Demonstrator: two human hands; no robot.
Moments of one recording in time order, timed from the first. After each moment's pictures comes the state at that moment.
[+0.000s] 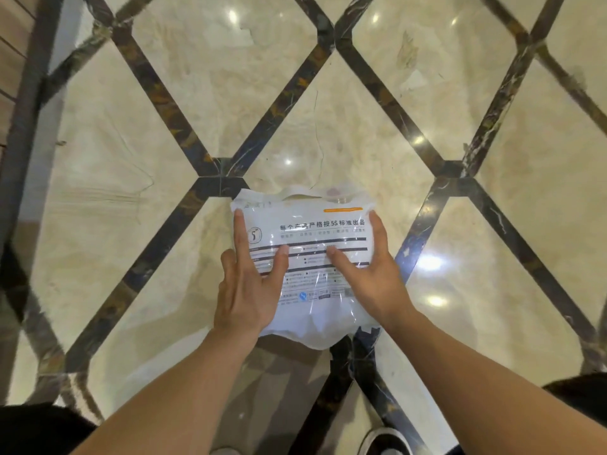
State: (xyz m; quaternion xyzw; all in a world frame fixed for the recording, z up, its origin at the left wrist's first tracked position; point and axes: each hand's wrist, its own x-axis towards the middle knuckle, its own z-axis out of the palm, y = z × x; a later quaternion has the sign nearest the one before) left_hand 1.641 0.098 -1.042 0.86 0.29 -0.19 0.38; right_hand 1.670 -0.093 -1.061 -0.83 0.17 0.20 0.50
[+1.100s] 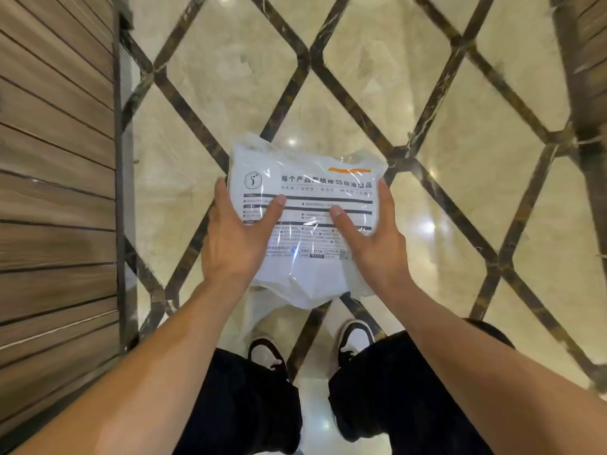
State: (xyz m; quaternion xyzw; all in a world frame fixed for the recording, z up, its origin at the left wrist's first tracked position) left_hand 1.630 0.101 -0.768 0.86 0.28 -0.13 0.41; right_hand 1.623 -0.100 -0.777 -0.81 0.21 0.14 0.53
